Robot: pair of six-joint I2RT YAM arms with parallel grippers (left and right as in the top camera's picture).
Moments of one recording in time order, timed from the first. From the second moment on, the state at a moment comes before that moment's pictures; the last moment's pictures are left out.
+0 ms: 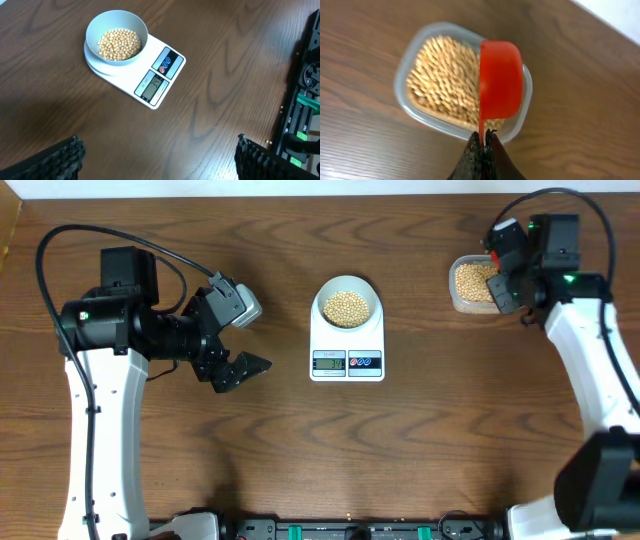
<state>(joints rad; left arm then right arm) 0.09 1.42 1.49 -1.37 0.75 1.03 0.00 1.68 1.38 -0.64 0.09 -0.49</state>
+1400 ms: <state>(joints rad) 0.09 1.42 1.49 -1.37 0.75 1.03 0.10 1.85 1.34 -0.56 0.35 -0.63</state>
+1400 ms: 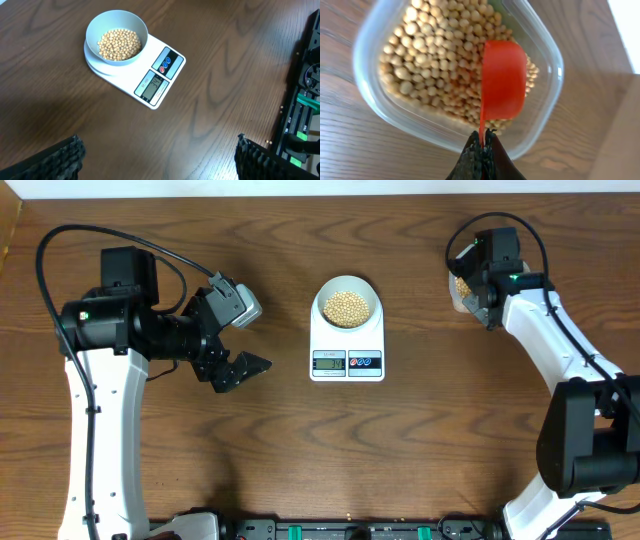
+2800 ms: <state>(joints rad) 0.09 1.42 1.49 -1.37 0.75 1.03 -0.23 1.85 1.34 -0.61 -0.54 -0.04</state>
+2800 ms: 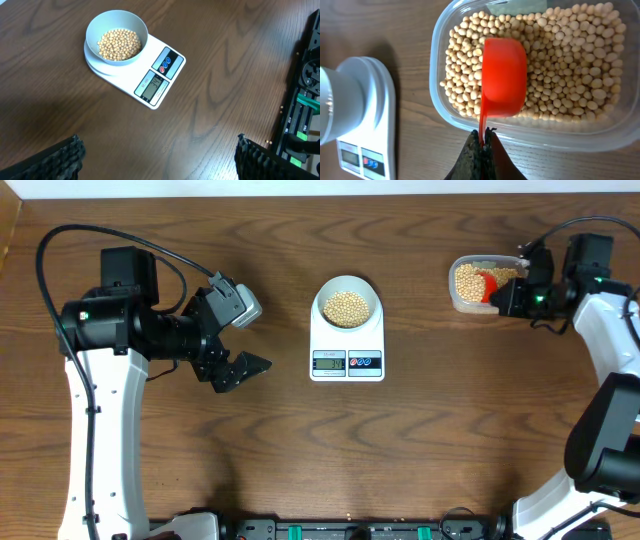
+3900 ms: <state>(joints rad) 0.09 1.42 1.49 -1.37 0.75 1.03 -0.46 1.85 1.34 -0.61 -1.00 0.01</state>
